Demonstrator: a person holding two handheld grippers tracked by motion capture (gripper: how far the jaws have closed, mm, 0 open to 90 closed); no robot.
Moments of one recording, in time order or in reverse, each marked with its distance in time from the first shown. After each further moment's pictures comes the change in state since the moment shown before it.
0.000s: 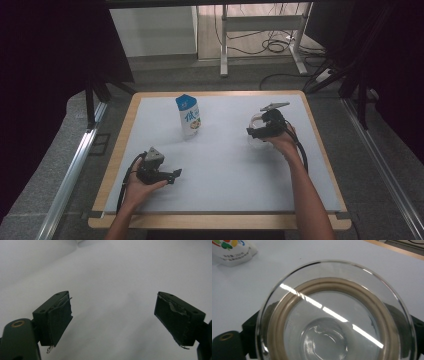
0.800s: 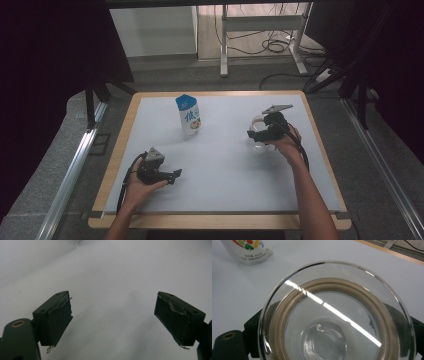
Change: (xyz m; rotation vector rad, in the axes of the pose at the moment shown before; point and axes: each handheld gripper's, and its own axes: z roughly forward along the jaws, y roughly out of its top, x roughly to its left) left arm 0.000 -0.001 0.002 0.006 0.000 0.001; right arm 0.011 -0.004 -0.022 -0.026 0.036 -0.037
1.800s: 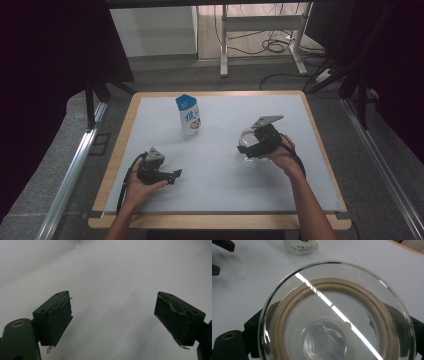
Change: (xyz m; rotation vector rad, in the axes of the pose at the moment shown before) left arm 0.000 -0.001 0.001 0.003 -0.001 0.000; right arm 0.050 -0.007 -0.014 0.014 0.148 -0.148
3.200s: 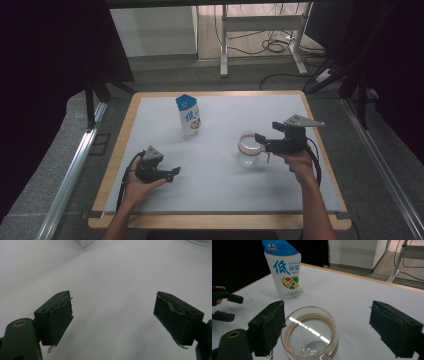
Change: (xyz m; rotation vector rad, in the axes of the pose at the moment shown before) left arm 0.006 0.002 -0.003 -0.044 0.003 -0.001; right arm -0.008 -0.023 -0.069 -0.355 -0.099 0.217
